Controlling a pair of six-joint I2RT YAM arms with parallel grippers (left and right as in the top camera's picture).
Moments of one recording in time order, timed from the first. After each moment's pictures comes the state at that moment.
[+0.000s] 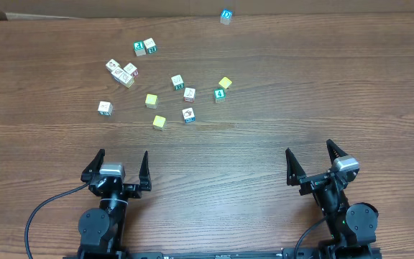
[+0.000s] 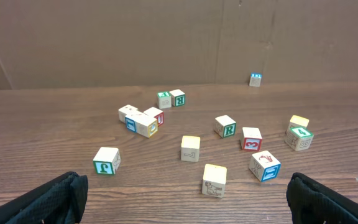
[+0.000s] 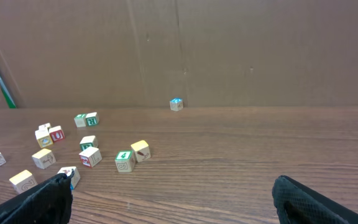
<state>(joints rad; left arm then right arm) -0.10 0.02 0.01 -0.08 -0.03 -0.02 0.11 0.01 0.02 0.00 -0.15 0.12</state>
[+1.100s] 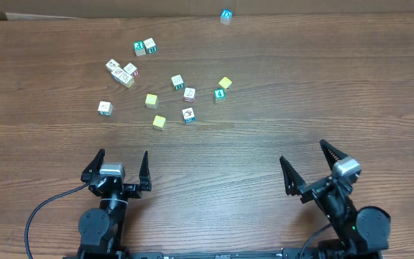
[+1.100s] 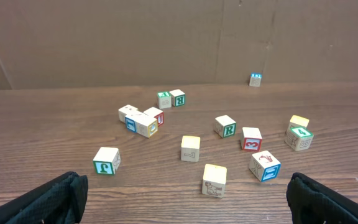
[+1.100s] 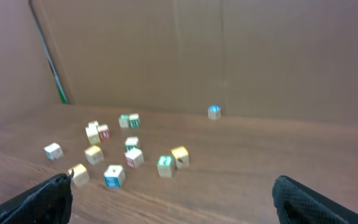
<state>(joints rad) -0.10 0.02 0.01 -0.08 -0.03 -0.02 0.11 0.01 0.17 -0.12 -0.32 0.12</state>
